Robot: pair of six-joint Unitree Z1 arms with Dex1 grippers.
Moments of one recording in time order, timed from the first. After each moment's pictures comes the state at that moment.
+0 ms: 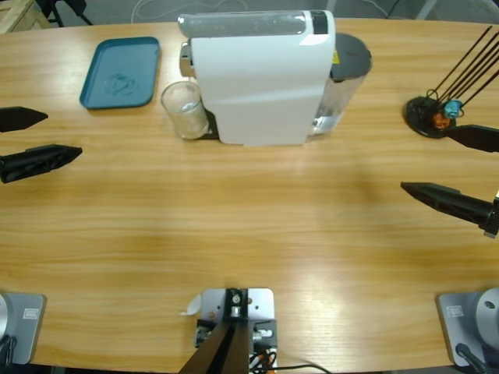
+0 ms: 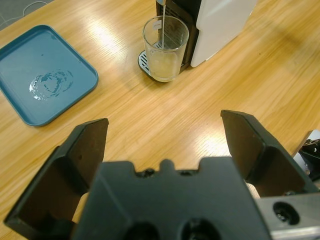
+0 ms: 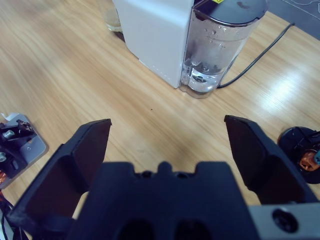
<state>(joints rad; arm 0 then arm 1) -0.61 1.02 -0.57 0.15 -0.18 0.09 0.66 0.84 -0.46 0.12 0.08 -0.07</state>
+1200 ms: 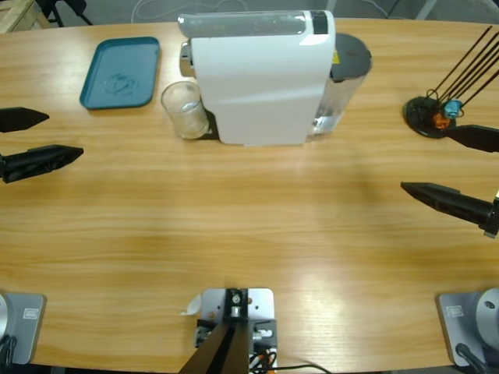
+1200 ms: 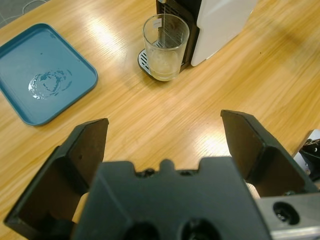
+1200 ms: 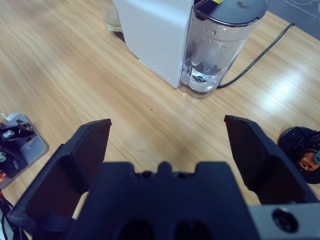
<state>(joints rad) -0.61 1.03 -0.57 0.15 -0.18 0.09 0.66 0.84 -0.46 0.12 0.08 -0.07</state>
